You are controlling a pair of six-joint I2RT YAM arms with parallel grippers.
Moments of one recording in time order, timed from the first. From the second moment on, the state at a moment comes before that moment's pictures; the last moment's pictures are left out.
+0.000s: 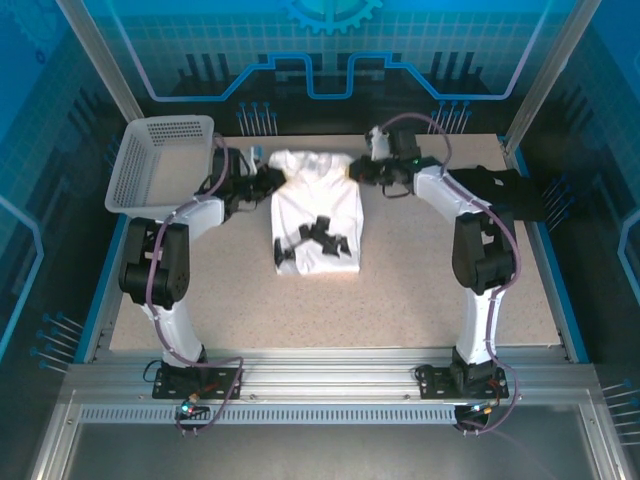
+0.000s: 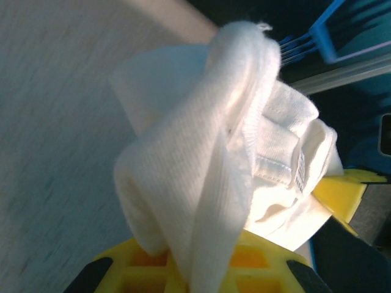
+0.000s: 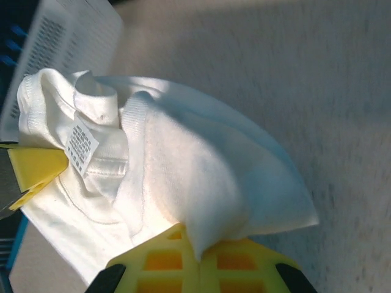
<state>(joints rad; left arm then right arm) -0.10 1.87 1.26 0.13 0.61 -0.75 0.27 2.02 1.69 -0.35 -0.55 0.39</state>
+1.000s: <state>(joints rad) -0.41 1.29 0.37 0.50 0.49 -0.85 0.33 1.49 0.87 -0.25 -0.62 0.38</state>
